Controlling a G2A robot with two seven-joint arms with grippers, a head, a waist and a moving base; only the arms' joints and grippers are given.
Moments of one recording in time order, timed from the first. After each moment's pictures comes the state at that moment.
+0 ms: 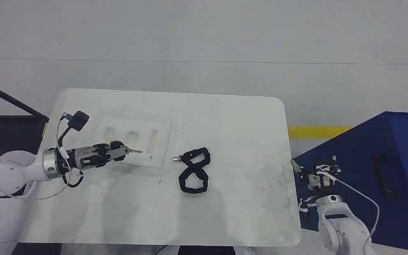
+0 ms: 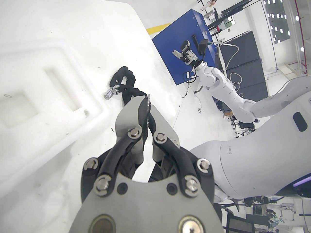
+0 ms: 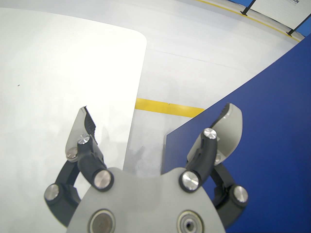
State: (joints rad) left arm 1.37 -0.75 -1.74 -1.67 -0.30 -0.57 -1.25; right arm -1.73 -1.15 1.60 -1.80 -1.33 0.00 0.00
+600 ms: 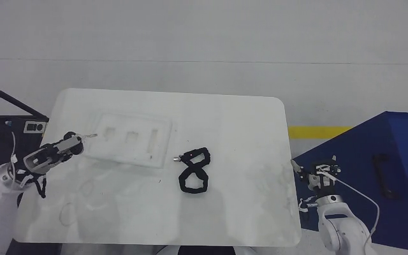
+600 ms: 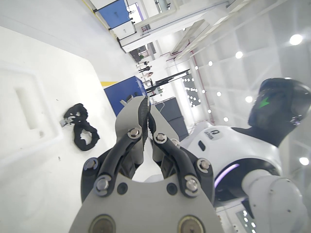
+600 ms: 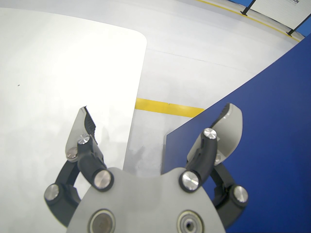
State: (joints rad) left arm 1.50 -0.76 -1.89 -1.47 -0.99 -0.47 -1.35; right arm -1.73 -1.15 1.60 -1.80 -1.33 0.00 0.00
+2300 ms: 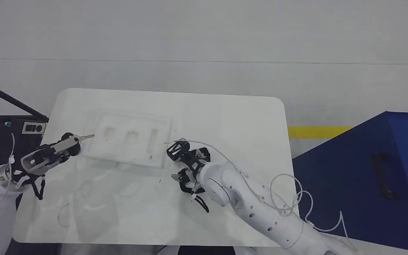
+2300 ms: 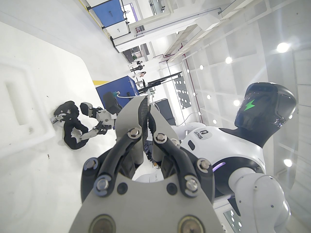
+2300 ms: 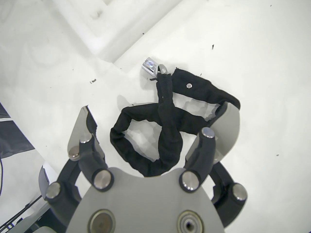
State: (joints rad) left arm 1.50 -0.76 -1.89 -1.47 -0.99 -0.47 -1.35; right arm -0.85 -1.43 0.61 -1.55 -1.05 0.16 0.97
